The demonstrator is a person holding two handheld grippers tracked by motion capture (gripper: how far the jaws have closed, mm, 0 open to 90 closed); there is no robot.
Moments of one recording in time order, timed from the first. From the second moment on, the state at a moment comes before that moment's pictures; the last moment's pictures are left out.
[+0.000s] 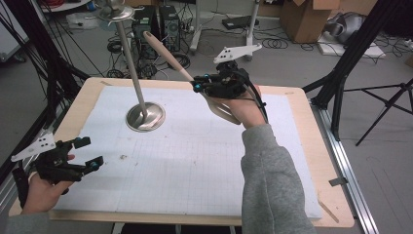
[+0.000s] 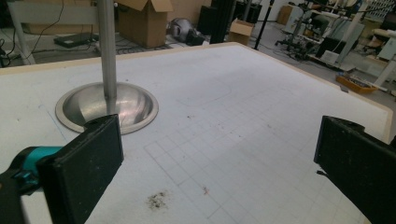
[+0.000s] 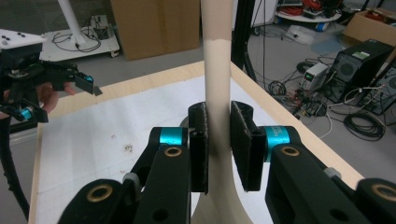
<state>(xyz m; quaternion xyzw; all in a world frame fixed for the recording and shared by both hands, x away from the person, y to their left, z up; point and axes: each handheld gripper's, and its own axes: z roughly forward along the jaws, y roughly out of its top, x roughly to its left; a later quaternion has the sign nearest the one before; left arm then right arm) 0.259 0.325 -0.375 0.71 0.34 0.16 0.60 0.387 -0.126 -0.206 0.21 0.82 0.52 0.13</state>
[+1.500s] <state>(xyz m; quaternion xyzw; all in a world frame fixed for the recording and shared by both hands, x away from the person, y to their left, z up) 0.241 0.338 -0.374 0.70 0.35 0.17 0.60 0.406 -0.095 -0.190 0.23 0.81 0.53 0.14</state>
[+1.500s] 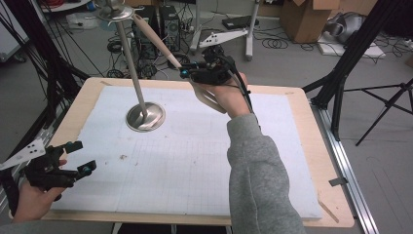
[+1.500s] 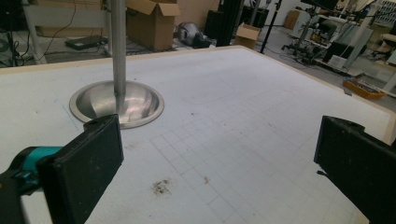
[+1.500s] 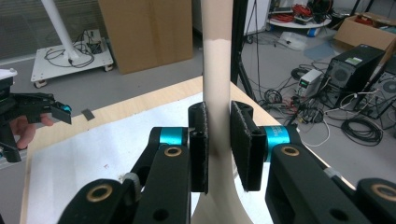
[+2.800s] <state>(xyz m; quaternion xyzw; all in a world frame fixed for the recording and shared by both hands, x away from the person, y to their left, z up) 0.238 0.340 -0.372 0.69 0.35 0.18 0.60 0.424 -0.067 -0.222 0.23 0.81 0.53 0.13</state>
